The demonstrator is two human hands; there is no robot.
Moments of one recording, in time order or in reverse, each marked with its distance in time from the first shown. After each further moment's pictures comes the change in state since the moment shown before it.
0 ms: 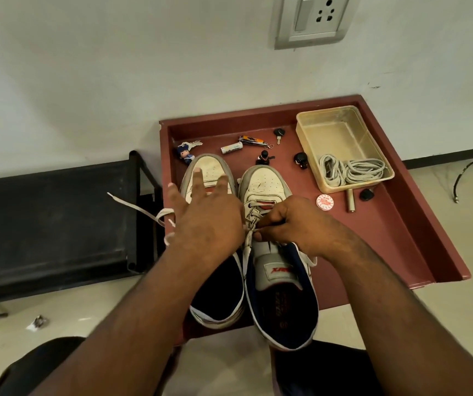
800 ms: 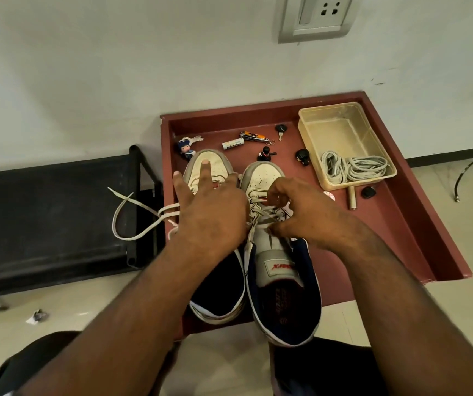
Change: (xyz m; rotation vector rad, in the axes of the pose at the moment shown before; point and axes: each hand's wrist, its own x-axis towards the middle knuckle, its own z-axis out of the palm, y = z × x) left_hand 0.001 -0.001 0.000 0.069 0.015 0.049; right_hand -0.002 -0.002 -0.010 -0.307 0.146 -0.022
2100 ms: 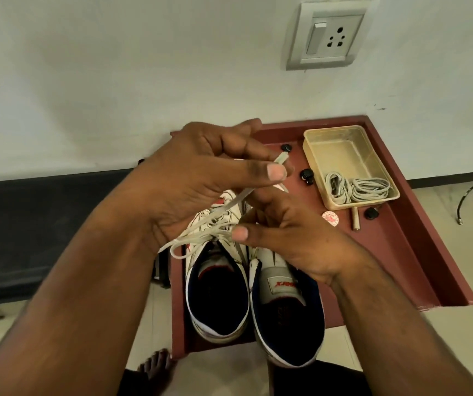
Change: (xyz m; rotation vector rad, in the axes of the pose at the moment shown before) left_hand -0.033 -0.031 -0.089 -1.454 0.041 0.330; right_hand -0.020 -0.058 -0.007 0.928 -0.256 -0.268
